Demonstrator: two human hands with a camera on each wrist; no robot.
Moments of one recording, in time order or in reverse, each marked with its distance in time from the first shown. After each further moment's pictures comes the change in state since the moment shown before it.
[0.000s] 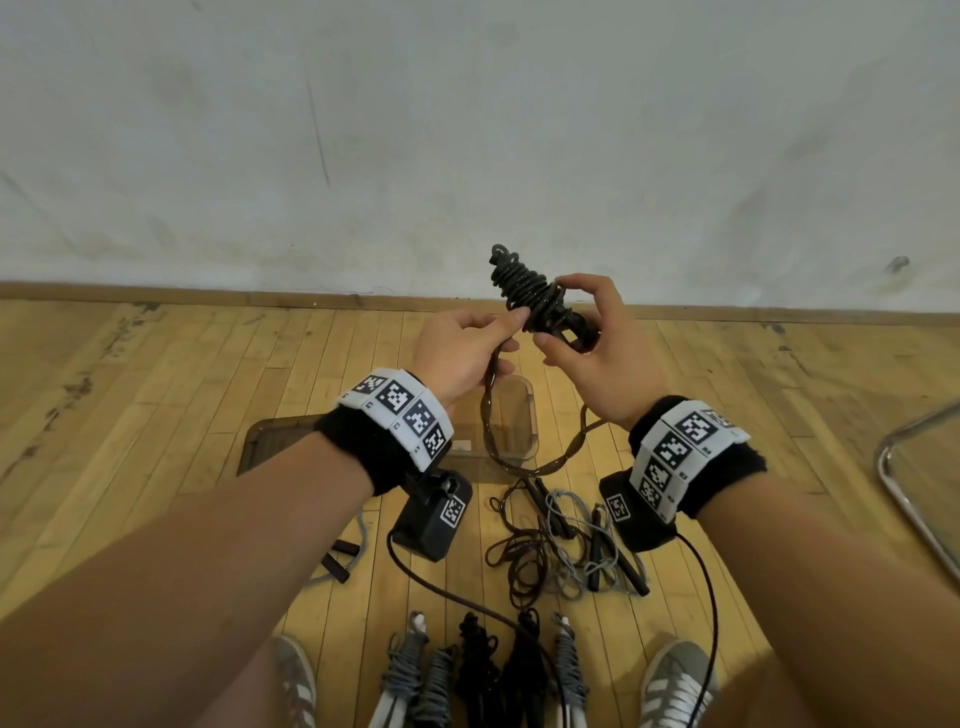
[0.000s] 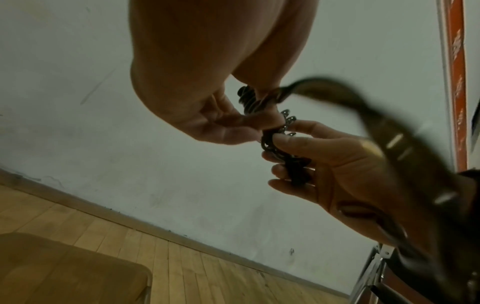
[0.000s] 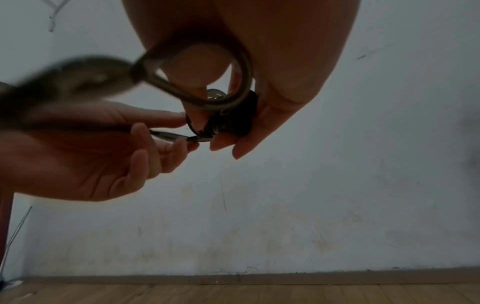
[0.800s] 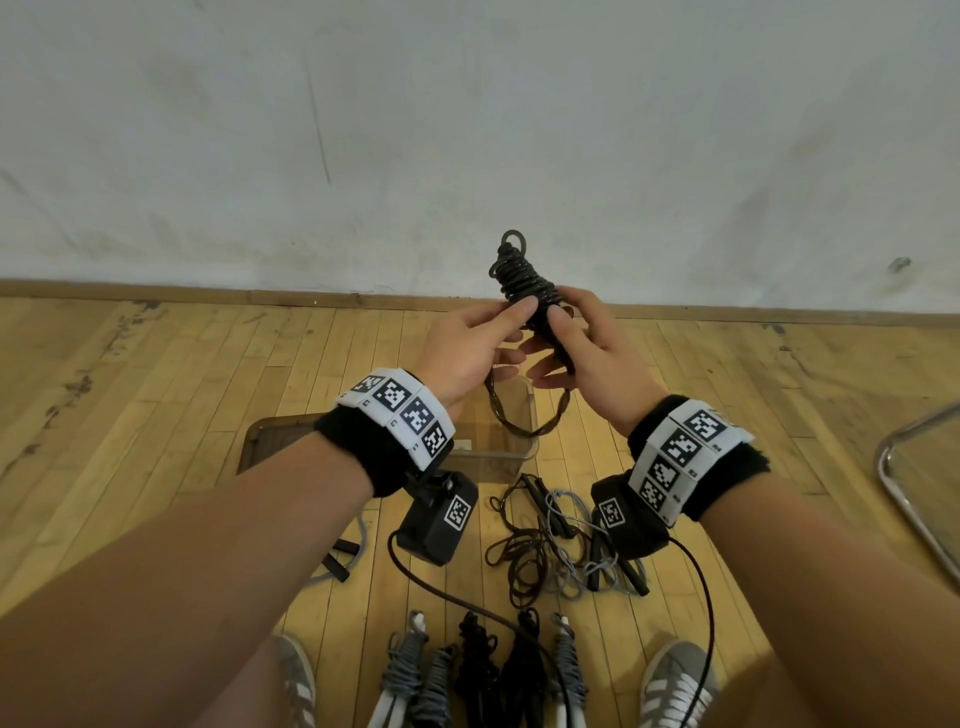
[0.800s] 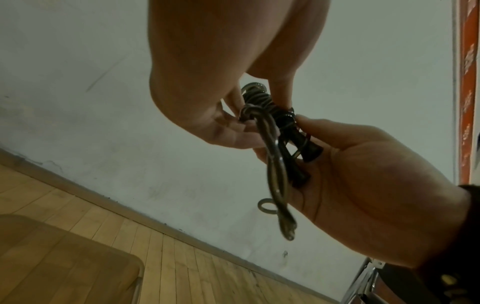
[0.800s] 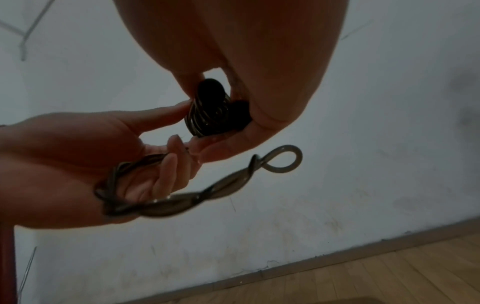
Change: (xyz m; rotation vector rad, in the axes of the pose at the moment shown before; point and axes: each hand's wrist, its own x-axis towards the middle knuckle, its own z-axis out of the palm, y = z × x) left_hand -0.004 0.004 0.004 -0.107 -0.068 -0.006; right_hand -0.003 -0.013 0.005 0.411 -0.135 0.172
